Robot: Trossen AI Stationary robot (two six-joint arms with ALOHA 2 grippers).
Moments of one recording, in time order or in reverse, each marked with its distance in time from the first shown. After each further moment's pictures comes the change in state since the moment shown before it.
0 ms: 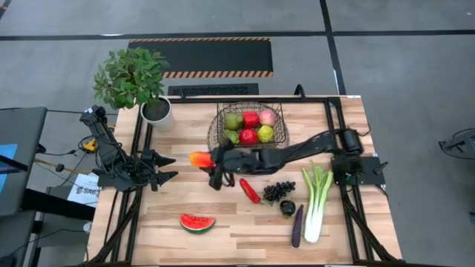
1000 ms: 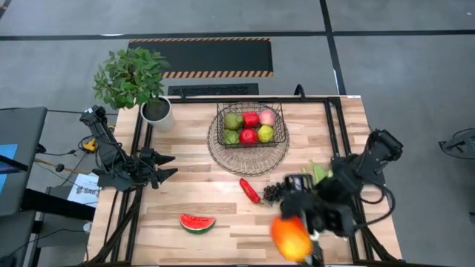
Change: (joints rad) left arm 0.000 0.000 0.000 0.000 -0.061 -0.029; right arm 0.504 -0.323 0.000 0.929 -0.346 -0.868
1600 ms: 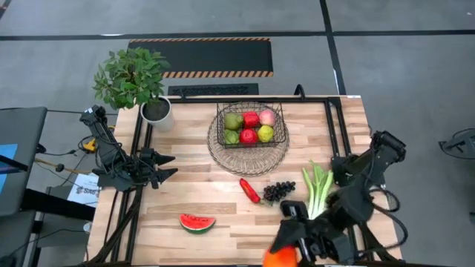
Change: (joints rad) left arm 0.000 0.000 0.000 0.000 0.000 0.003; right arm 0.127 -0.013 0.033 -0.341 0.195 0.052
